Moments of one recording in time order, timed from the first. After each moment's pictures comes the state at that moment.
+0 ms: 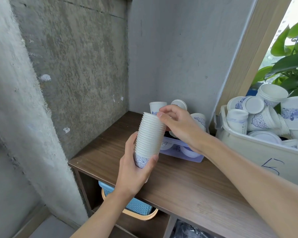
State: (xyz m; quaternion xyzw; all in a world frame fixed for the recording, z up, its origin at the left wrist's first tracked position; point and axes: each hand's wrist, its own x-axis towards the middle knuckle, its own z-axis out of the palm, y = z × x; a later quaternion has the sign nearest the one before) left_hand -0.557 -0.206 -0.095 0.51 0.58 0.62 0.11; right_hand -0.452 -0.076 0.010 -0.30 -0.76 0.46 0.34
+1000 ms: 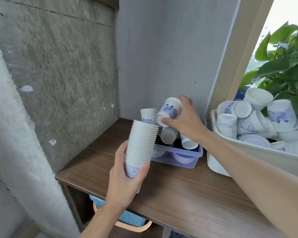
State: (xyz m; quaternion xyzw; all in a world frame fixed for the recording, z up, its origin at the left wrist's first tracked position) left_hand -0.554 -0.206 -0.095 0.49 0.60 0.62 0.12; right_hand -0.433 -0.017 0.020 -0.39 -0.80 0.23 0.39
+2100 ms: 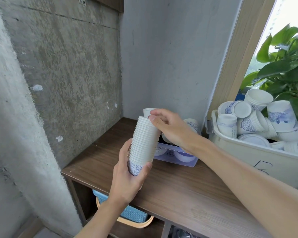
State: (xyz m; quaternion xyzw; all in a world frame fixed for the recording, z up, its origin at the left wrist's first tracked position) left_hand -0.556 -0.205 -0.097 0.51 0.58 0.62 0.10; right_hand -0.448 -0.079 0.024 -0.28 -0.80 0.43 0.30
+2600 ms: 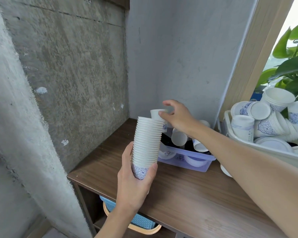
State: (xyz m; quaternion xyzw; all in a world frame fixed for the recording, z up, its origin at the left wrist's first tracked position) left_hand -0.559 -0.199 -0.101 0.45 0.62 0.64 0.09; right_hand -0.484 -0.010 0.021 -0.35 -0.83 0.29 0.31
